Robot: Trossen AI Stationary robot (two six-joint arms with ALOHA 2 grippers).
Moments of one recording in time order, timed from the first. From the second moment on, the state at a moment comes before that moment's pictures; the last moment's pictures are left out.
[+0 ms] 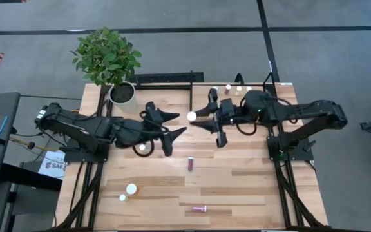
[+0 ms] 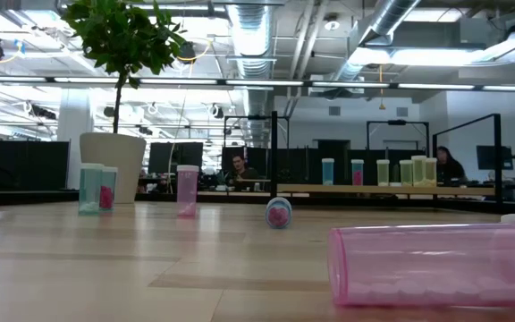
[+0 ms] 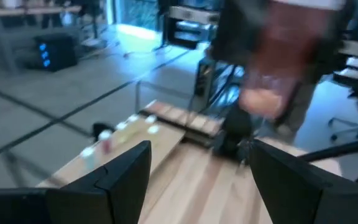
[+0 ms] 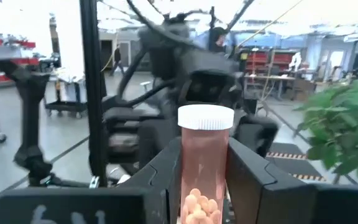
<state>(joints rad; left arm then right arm) -0.30 1.36 1.40 -0.26 -0.69 -0.28 0.06 1.32 1.29 0.19 -0.08 -0.03</state>
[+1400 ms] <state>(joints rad) -0.14 1.46 1.40 0.14 -0.49 -0.01 -0.07 1.29 1.29 0.18 -0.11 0.03</state>
